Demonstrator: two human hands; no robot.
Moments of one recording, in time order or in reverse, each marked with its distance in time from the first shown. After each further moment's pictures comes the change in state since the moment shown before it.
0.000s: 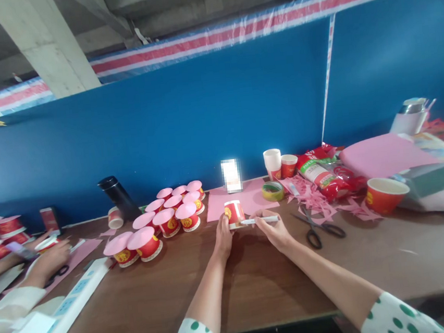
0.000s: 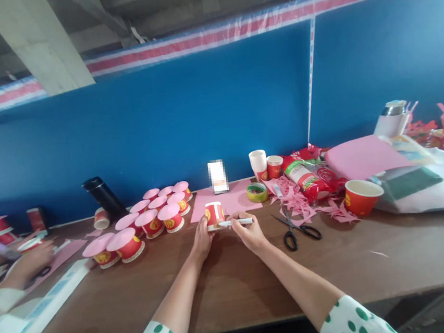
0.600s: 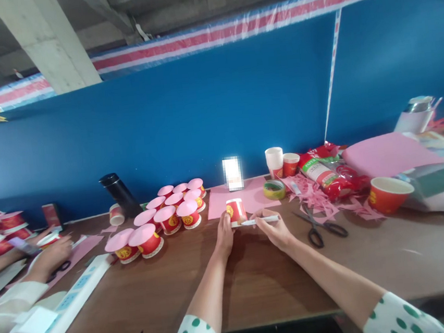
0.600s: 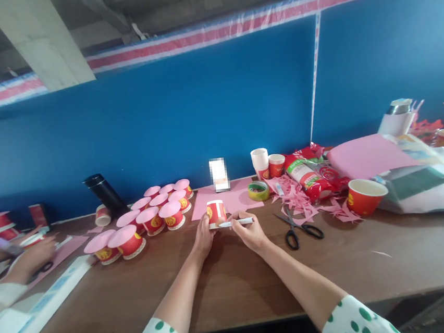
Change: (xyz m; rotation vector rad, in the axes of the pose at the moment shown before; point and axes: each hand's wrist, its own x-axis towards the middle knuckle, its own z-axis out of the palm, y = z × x) left_hand -0.006 0.012 0.004 0.120 -0.001 0.017; right_hand -0.001 0.003 0.000 -0.063 -0.062 -0.009
